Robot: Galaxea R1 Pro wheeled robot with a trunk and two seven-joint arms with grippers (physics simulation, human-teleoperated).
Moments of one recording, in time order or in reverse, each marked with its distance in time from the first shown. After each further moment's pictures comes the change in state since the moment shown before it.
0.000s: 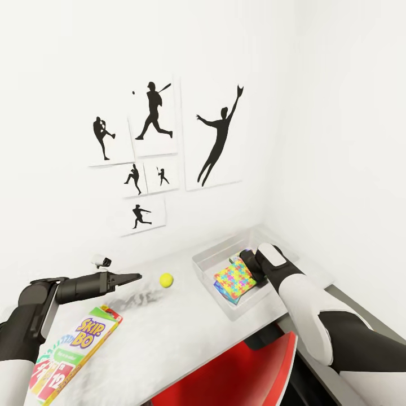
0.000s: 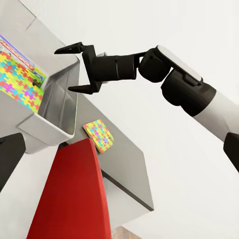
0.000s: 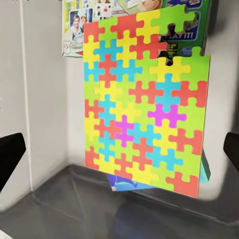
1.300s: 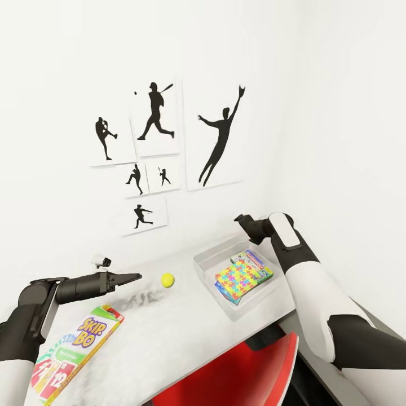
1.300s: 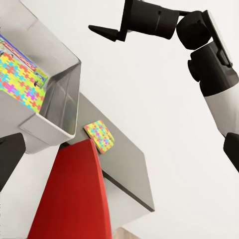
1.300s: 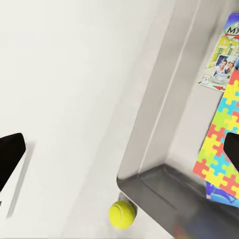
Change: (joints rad) left arm 0.001 0.000 0.001 0.000 0.000 0.000 0.000; right arm -0.012 -0.014 0.004 -0.410 -0.006 0.291 0.002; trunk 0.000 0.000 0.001
